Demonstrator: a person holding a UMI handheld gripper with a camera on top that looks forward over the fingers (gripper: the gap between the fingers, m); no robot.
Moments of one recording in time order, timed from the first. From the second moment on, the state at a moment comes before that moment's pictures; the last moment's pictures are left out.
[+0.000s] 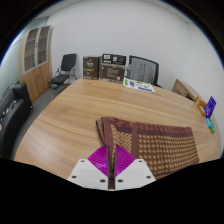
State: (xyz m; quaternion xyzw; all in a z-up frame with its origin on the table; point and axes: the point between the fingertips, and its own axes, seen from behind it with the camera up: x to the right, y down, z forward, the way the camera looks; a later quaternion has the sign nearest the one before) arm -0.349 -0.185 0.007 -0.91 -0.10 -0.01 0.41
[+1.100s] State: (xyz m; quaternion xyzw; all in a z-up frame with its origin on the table) arm -0.160 -0.217 0.102 -0.91 -0.05 0.04 0.40
